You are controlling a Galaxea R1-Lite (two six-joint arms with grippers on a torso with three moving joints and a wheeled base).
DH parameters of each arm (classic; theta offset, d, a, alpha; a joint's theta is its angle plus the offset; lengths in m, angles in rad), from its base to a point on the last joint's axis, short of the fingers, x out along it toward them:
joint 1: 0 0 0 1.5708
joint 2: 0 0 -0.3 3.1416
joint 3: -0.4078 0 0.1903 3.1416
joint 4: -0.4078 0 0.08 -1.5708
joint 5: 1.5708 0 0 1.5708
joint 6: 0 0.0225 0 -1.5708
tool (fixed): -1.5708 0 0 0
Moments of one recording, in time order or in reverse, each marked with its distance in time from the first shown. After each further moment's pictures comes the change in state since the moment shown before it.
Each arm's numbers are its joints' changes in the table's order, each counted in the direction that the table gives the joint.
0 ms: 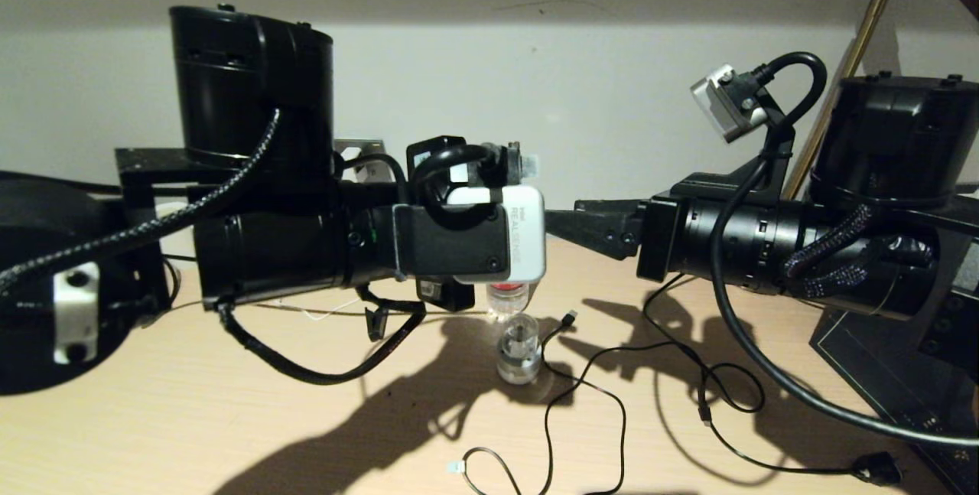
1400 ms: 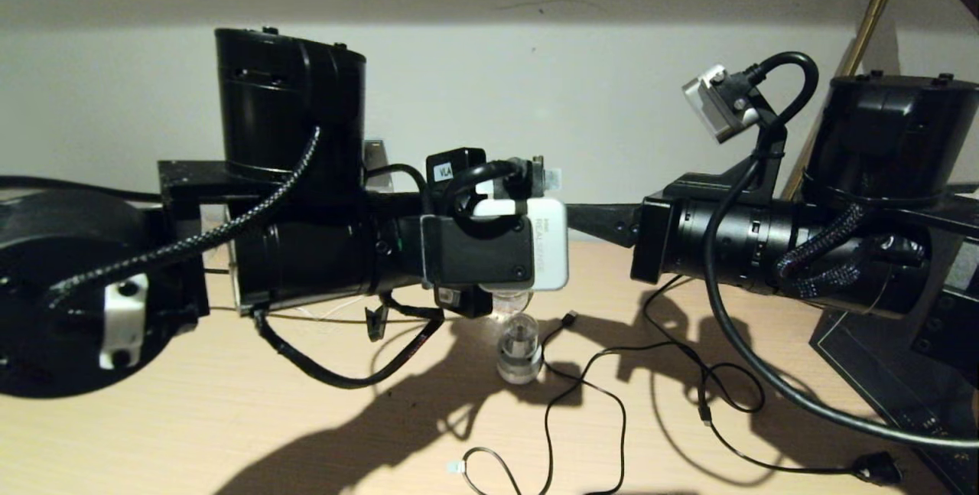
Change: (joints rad) left arm -0.047 -0.033 0.000 0.026 0.000 -0.006; right arm 0.005 -0.015 -0.011 0.000 0.003 -0.005
